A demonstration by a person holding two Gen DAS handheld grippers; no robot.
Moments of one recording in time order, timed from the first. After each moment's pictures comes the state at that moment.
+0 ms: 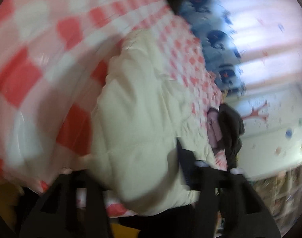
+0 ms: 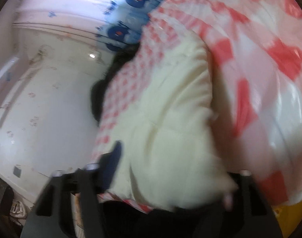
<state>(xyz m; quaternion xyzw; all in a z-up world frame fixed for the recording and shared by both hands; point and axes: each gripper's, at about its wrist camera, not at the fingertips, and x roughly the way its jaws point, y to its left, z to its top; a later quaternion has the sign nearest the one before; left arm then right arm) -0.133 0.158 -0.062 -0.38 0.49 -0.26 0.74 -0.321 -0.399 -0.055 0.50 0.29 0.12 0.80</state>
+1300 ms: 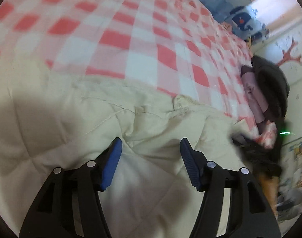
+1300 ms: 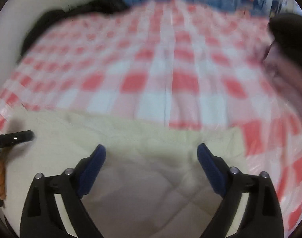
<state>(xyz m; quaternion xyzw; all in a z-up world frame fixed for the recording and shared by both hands) 0.007 -0.039 -0.088 -0.17 0.57 -0.25 0.76 -0.065 -0.341 -0.061 0.09 0.51 -0.04 0.85</state>
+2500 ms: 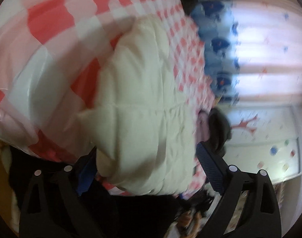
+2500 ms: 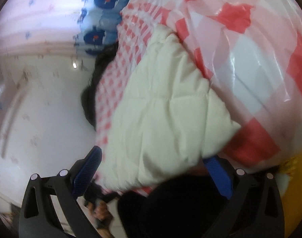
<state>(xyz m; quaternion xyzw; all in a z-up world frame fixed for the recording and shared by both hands) -0.161 0.150 -0.101 -0.48 0.51 -0.23 0.68 -0.352 -0.403 -0.086 0.60 0.33 0.08 0.73</state>
